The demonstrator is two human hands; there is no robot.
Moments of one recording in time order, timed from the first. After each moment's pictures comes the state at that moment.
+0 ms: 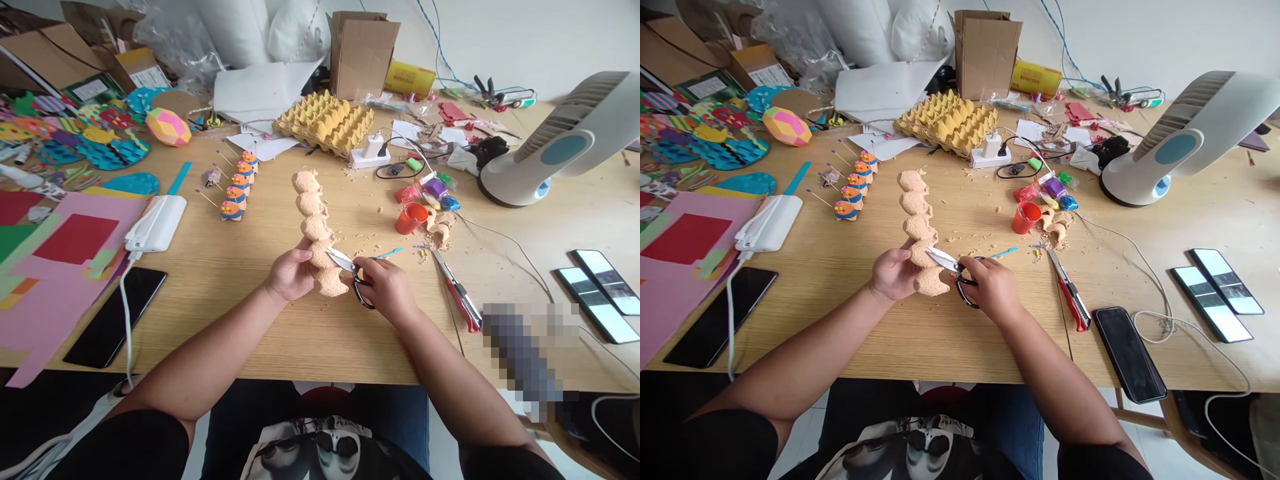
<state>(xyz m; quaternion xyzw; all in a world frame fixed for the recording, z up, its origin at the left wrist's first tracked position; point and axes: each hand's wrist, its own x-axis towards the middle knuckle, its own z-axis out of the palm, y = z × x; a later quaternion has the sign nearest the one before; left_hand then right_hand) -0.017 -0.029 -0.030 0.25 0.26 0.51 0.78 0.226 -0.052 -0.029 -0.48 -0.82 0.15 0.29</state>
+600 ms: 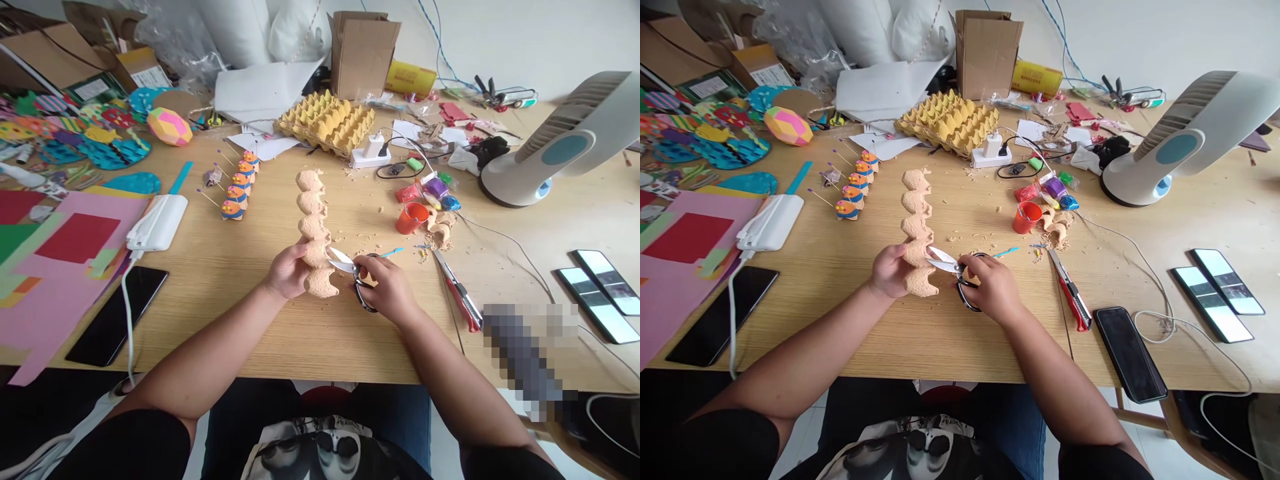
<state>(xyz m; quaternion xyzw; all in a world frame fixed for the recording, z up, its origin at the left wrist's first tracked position) -0.016 -0.027 -0.025 0.26 0.24 0.50 0.79 0.225 -0.052 -0.021 -0.45 -0.81 0.20 0.32</state>
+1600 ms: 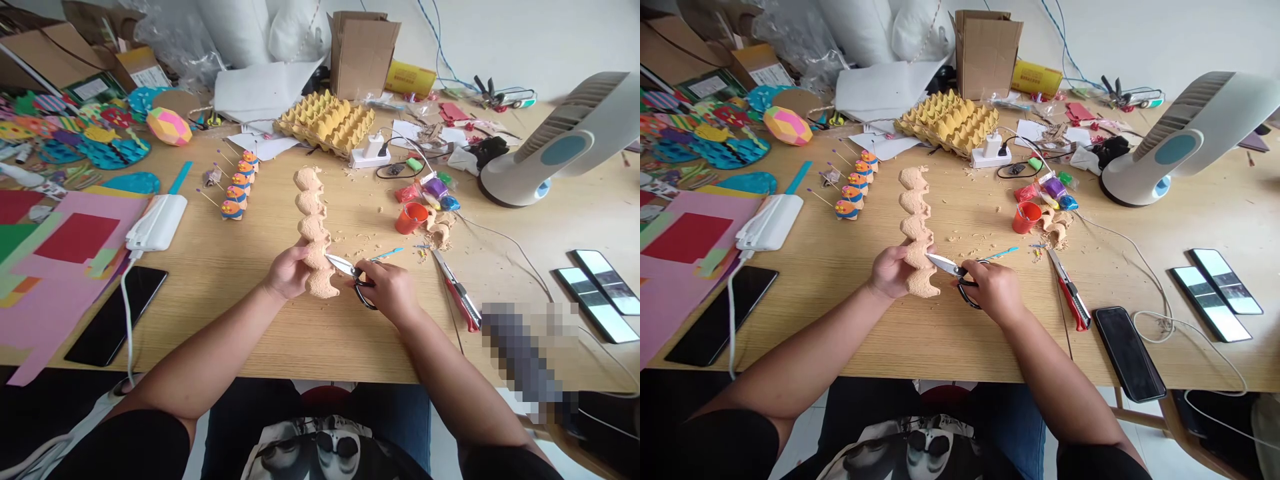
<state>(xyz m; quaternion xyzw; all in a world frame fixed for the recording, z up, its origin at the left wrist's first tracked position) -0.015 -0.028 -0.015 0.27 0.26 0.49 0.79 0.227 -0.058 -0.019 -0.49 -0.84 0.08 0.23</state>
